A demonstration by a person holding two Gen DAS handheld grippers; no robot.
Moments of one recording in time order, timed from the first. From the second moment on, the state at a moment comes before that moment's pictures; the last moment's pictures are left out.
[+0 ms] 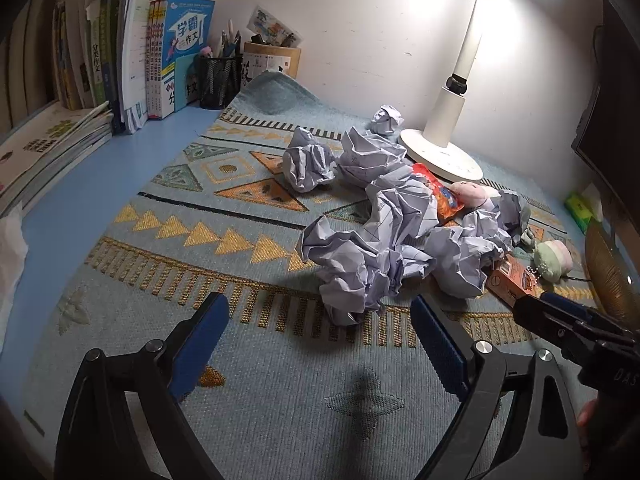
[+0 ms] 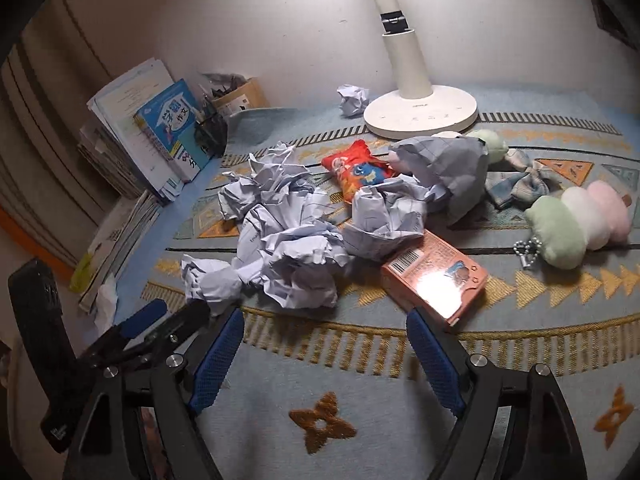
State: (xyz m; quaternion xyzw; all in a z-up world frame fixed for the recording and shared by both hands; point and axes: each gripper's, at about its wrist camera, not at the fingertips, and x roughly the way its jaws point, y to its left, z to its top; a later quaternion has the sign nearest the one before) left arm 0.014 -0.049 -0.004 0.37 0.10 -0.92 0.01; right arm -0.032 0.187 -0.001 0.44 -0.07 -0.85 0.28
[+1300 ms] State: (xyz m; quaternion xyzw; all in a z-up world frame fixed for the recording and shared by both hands) left arm -0.020 -0.050 -0.016 0.41 0.07 -0.91 -0.06; right arm -0.036 0.146 -0.004 0.38 -0.04 -0.87 0.30
